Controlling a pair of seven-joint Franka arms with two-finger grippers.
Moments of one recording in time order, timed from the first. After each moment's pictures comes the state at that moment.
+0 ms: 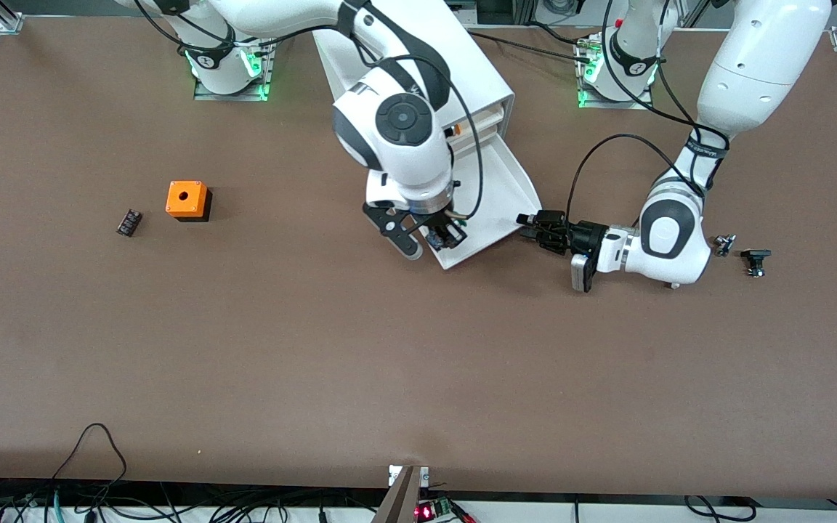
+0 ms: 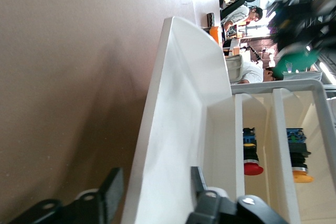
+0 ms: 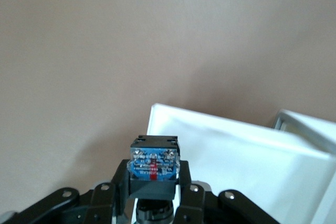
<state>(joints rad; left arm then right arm) 0.03 0.62 -0.14 -1.93 -1.07 1.77 1.04 0.76 0.77 0.08 -1.11 0.02 2.01 1.66</state>
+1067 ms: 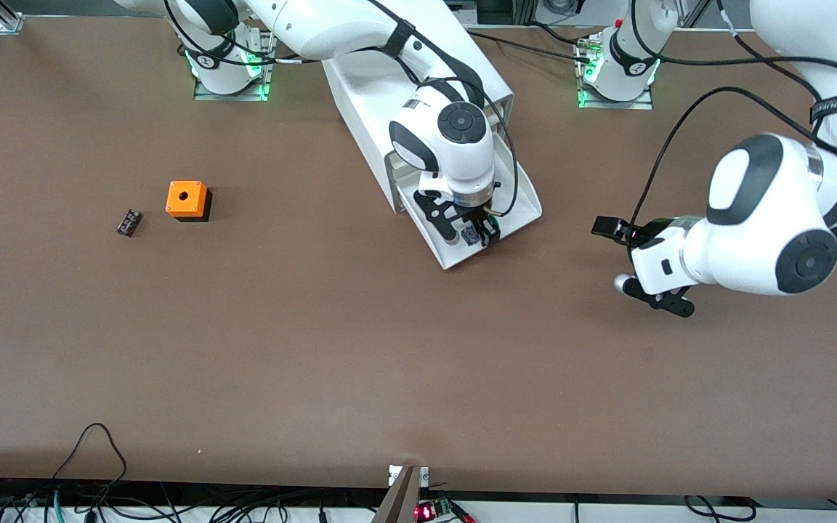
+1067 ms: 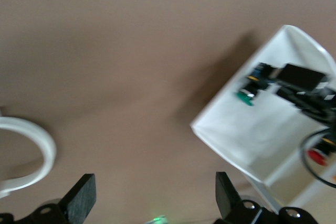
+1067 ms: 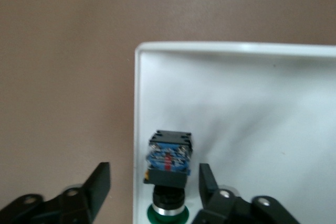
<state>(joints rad) -0.08 0.48 -0.15 -1.32 -0.13 1.44 0.10 0.87 0.91 0.05 -1.08 -0.03 2.18 1.90</state>
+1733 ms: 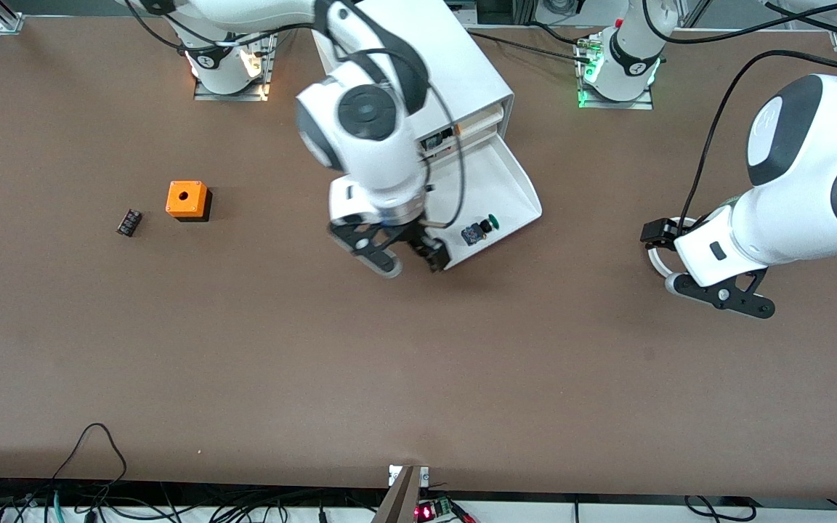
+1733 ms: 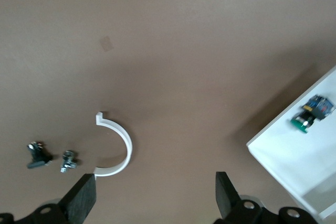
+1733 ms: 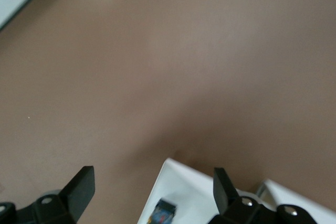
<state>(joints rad) -0.08 0.46 -0.14 -1.19 0.05 1.43 0.02 0.63 0.71 0.03 -1.00 0.01 1.89 1.26</state>
